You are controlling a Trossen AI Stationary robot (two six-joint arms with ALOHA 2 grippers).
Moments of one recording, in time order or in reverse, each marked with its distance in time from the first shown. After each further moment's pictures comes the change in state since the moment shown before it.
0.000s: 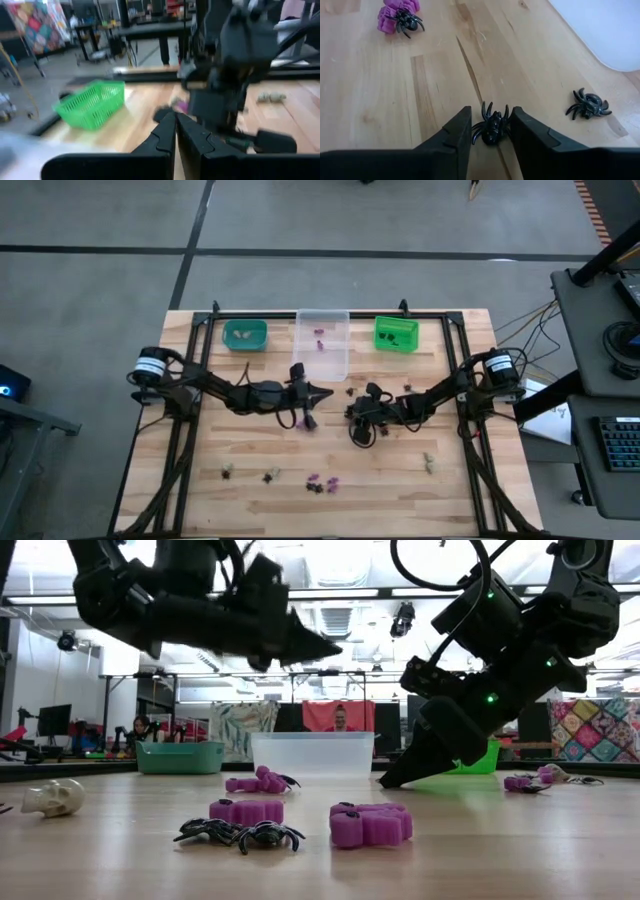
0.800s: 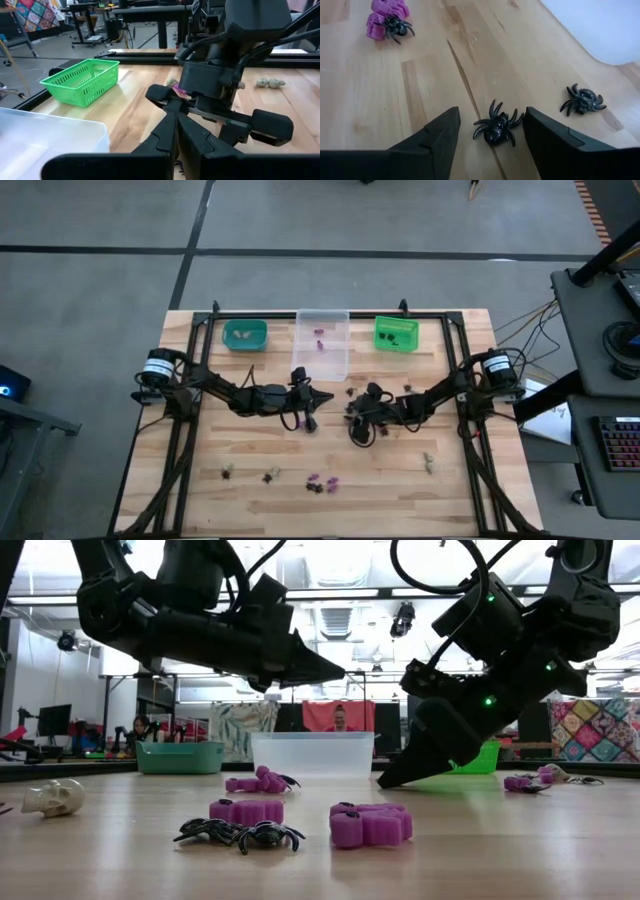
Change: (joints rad) left arm -0.001 0.083 -0.001 0.000 0.002 -0.096; right arm 0.000 0.046 -0.003 0.018 0.018 0.048
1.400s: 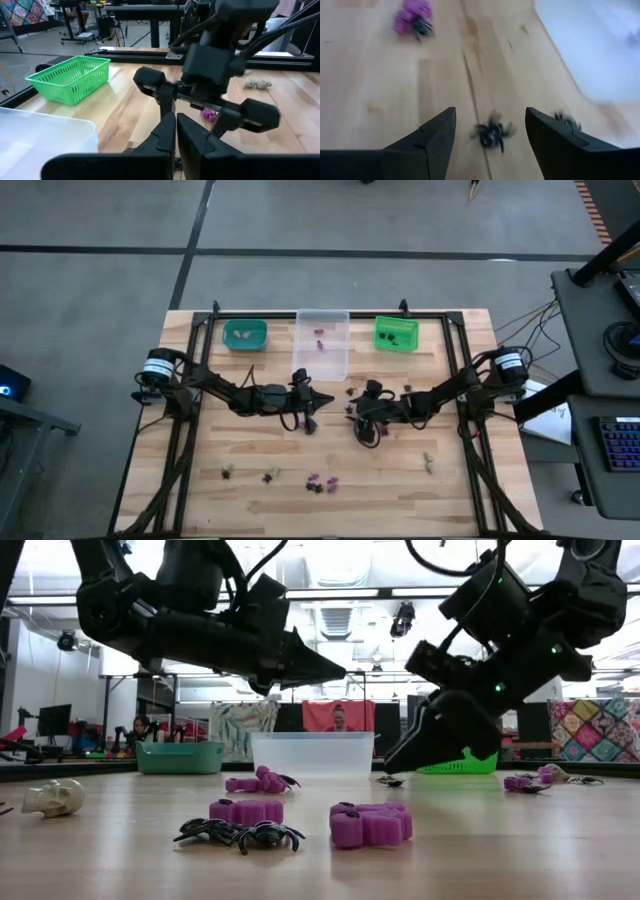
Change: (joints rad) left arm 0.000 -0.002 -0.002 -0.003 0.046 -0.037; right arm 0.000 -0.122 -0.025 -0.023 -0.006 -0.215
